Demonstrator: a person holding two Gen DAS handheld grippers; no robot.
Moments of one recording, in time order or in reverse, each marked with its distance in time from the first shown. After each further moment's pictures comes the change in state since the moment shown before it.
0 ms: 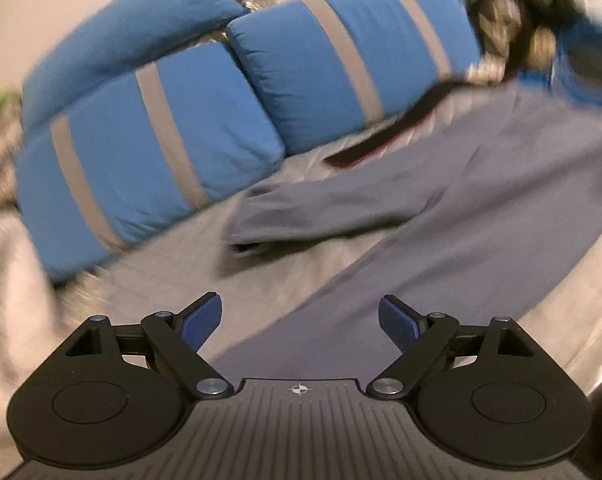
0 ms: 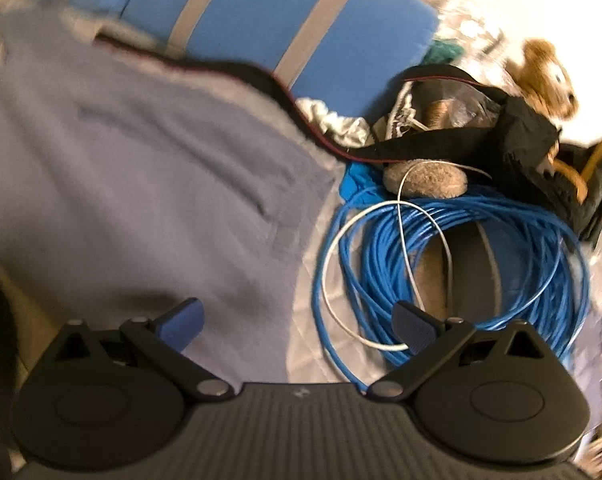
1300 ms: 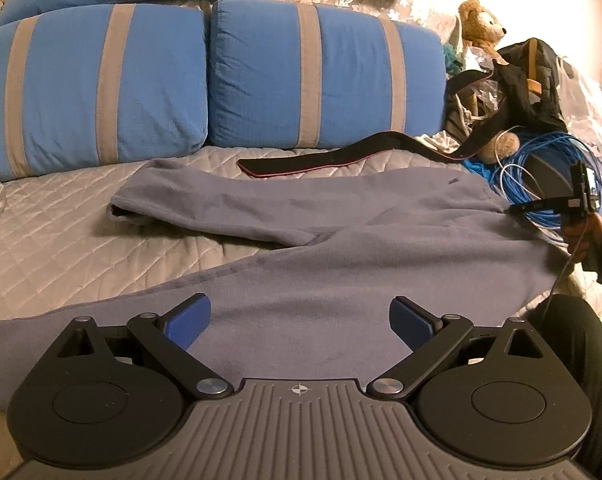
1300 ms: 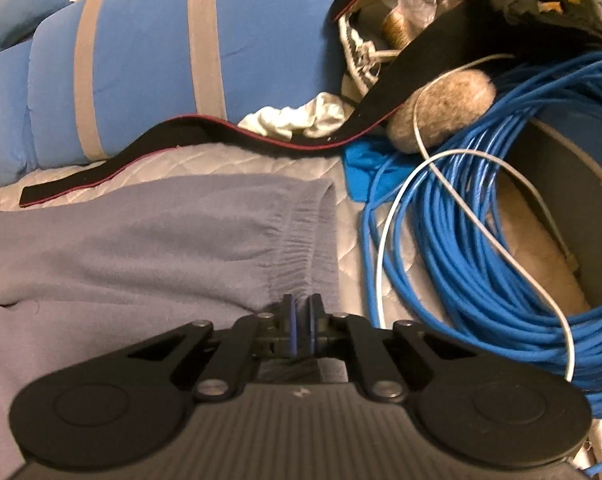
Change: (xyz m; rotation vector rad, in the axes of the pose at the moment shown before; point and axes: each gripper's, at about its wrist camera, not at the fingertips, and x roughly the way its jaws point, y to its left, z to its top) left arm 0.021 -0.031 -0.009 -0.253 -0.017 -0.229; right arm 0.122 -0.053 0.019 0.509 -0.039 0.163
